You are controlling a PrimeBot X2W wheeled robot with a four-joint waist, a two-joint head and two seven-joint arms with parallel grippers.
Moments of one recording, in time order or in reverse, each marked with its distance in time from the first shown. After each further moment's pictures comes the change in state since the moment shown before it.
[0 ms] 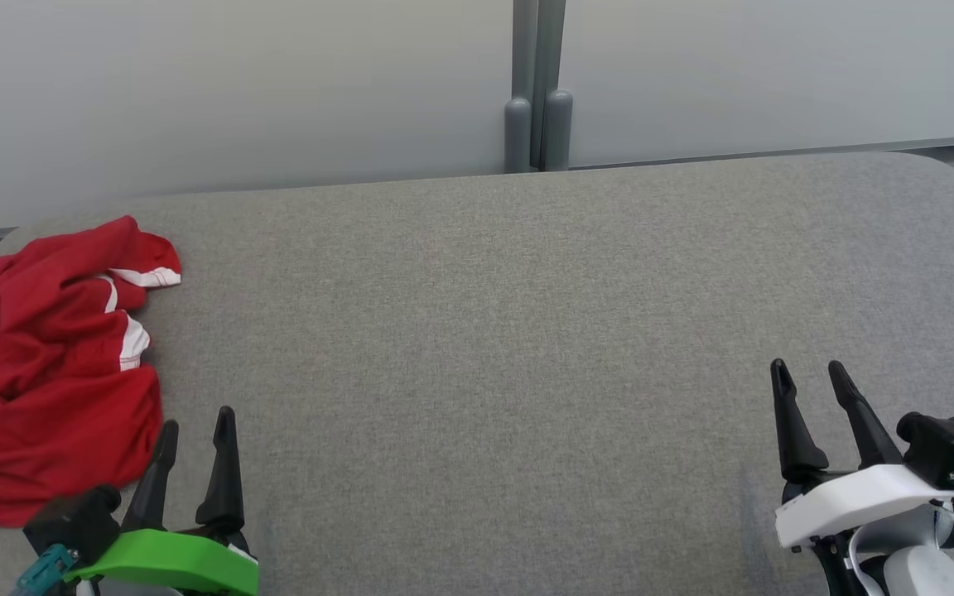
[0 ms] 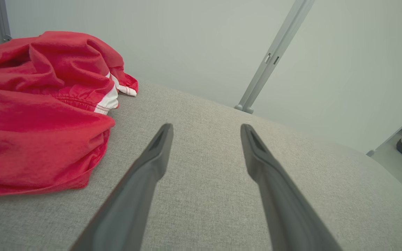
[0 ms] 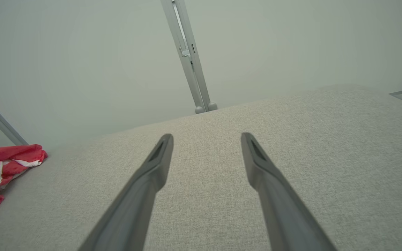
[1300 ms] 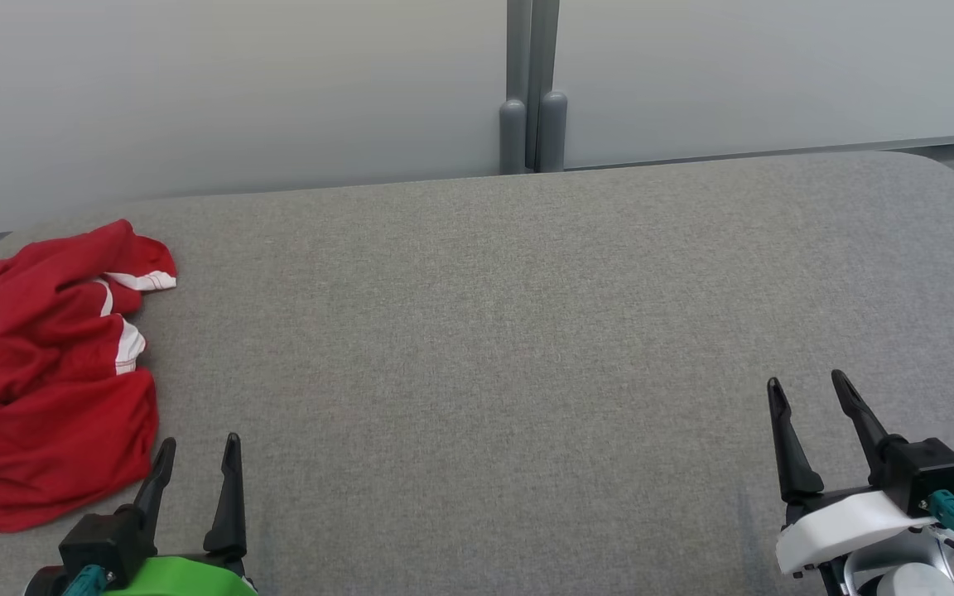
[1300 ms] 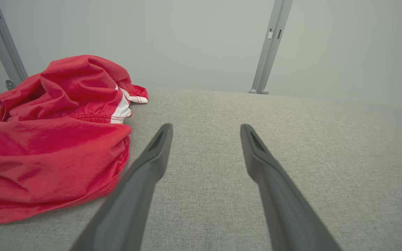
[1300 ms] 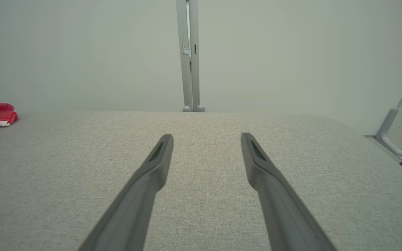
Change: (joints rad) left arm 0.025 0.012 0.008 0.050 0.256 -0.002 -0.078; right arm 0.031 -0.002 -0.012 0.008 -0.248 0.001 -0.083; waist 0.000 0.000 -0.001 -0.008
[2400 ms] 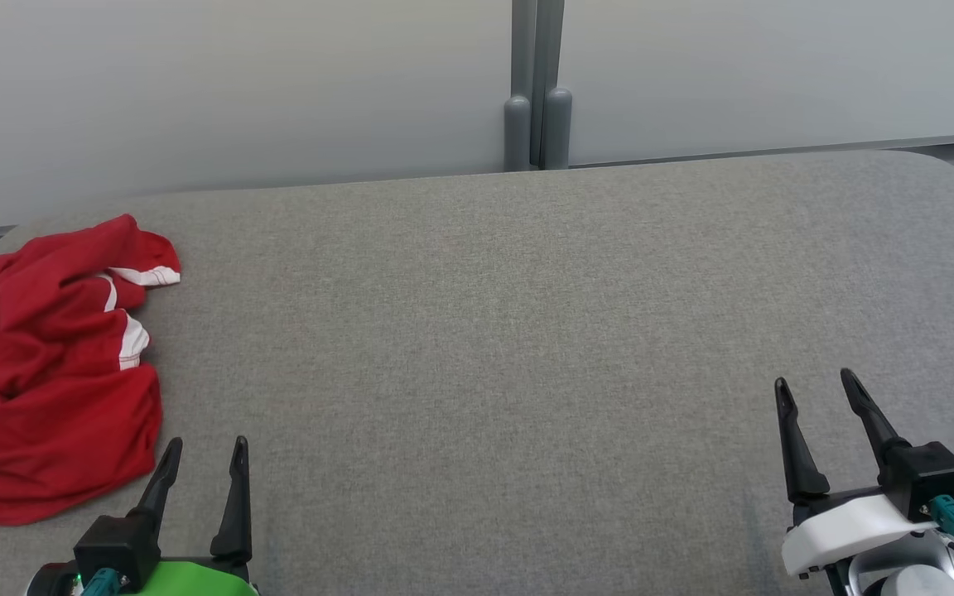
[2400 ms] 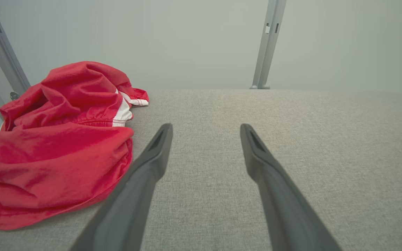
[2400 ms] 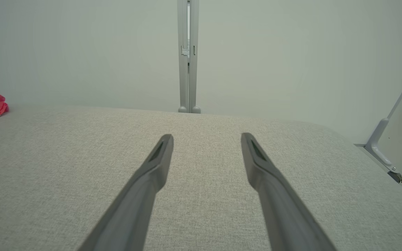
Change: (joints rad) left arm 0.006 0.001 -0.006 0.002 0.072 0.000 -0.023; right arm 0.008 0.007 -0.023 -0.007 -0.072 0.000 -0.022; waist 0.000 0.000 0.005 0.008
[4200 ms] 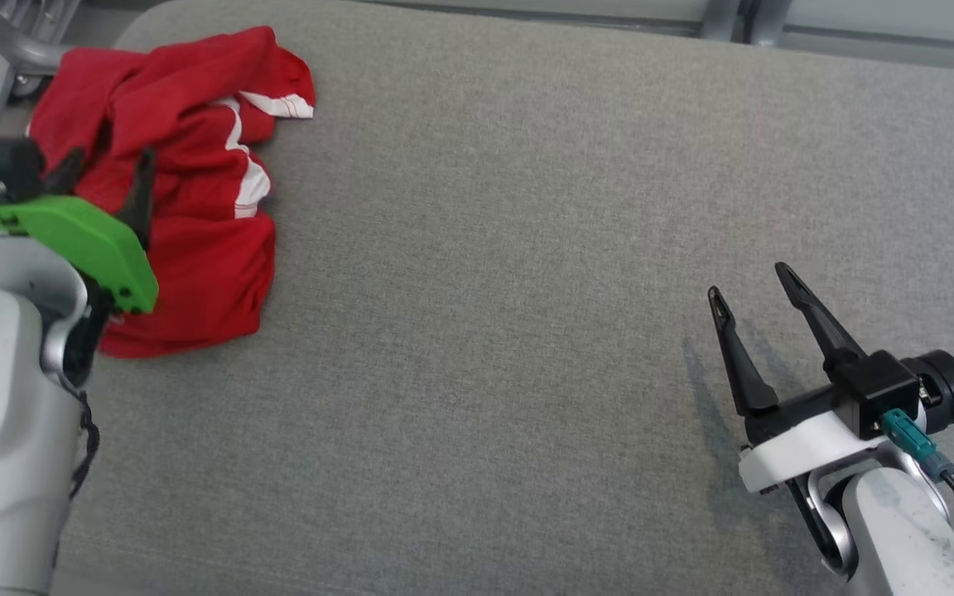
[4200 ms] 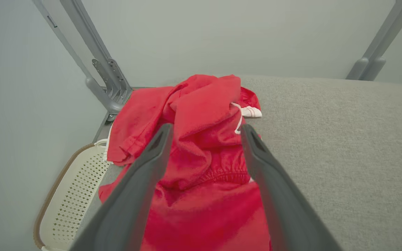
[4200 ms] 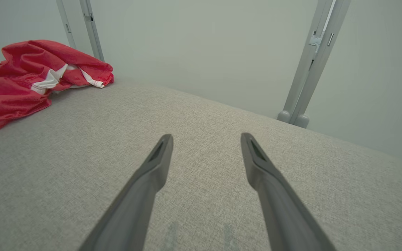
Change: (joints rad) left arm -0.707 0.186 -0.131 0.348 -0.184 0.000 0.366; right arm -0.181 -0.085 0.174 -0.021 -0.002 0.000 0.000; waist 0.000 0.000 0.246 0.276
